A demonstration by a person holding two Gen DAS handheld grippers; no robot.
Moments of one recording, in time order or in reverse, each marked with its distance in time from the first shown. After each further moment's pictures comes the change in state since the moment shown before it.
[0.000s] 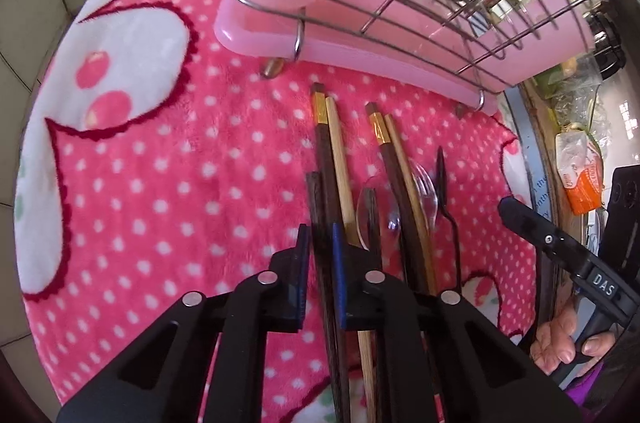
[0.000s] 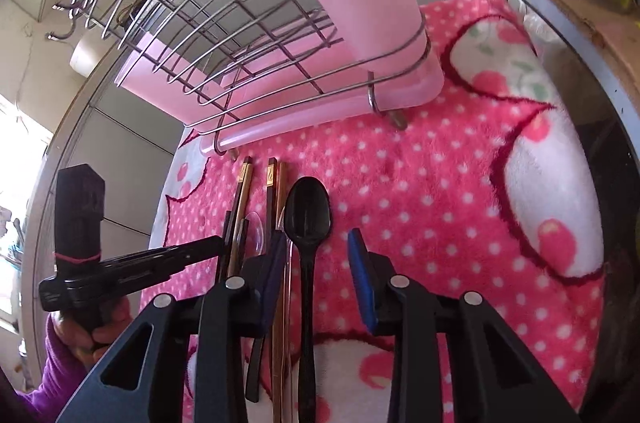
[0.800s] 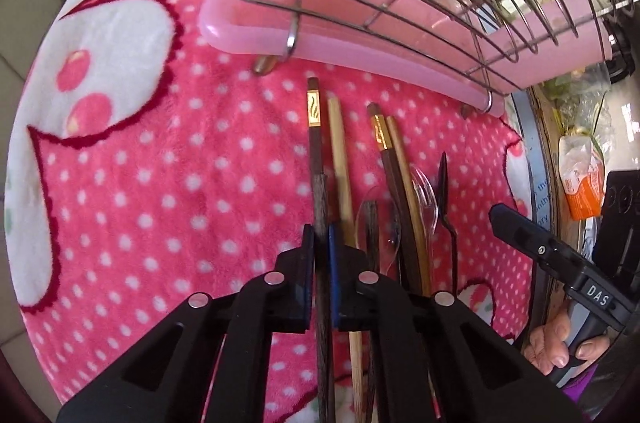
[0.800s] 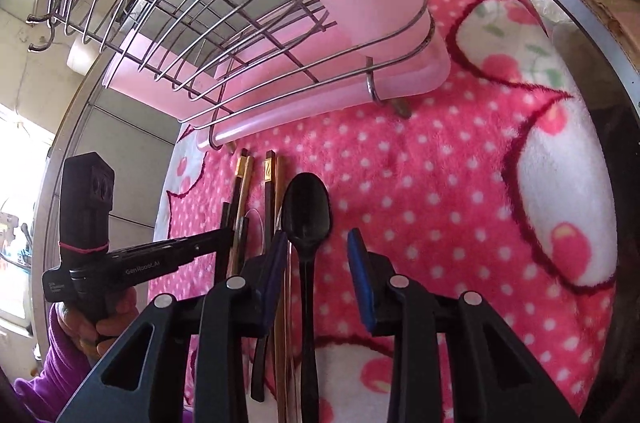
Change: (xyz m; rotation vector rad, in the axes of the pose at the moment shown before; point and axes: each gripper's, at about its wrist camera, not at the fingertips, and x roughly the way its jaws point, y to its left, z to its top) left arm 0.011 0.000 0.018 -0.036 0.062 0.006; right arm 0.008 -0.002 0.006 0.033 0.077 0.026
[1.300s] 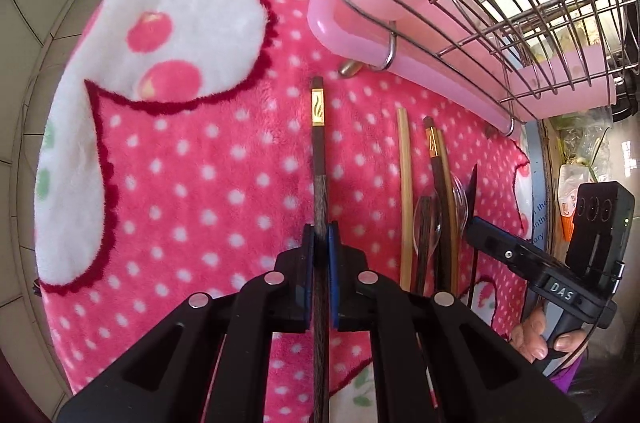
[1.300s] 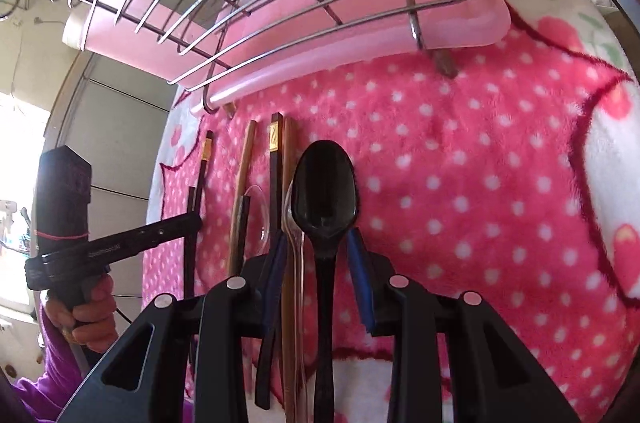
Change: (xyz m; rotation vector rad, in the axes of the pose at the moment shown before) left arm -0.018 0.046 -0.006 -0.096 0.004 -0.022; right arm 0.045 0.013 0.001 -0.024 0.126 -0.005
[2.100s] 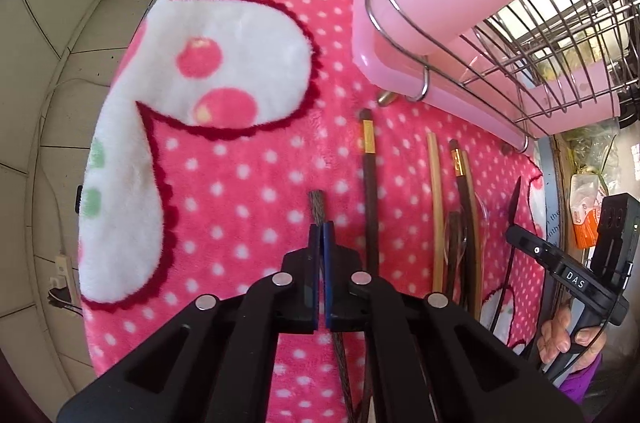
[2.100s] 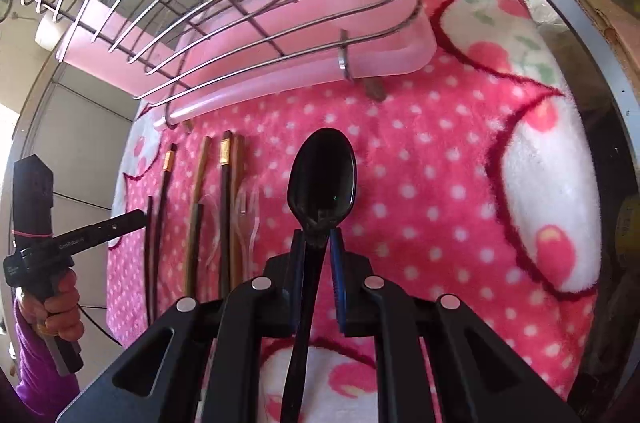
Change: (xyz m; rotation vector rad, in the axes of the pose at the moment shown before) left arm -0.028 0.032 0.003 0.001 -0.063 0.057; right arm -0.020 -0.013 -0.002 0.001 -0.055 -0.173
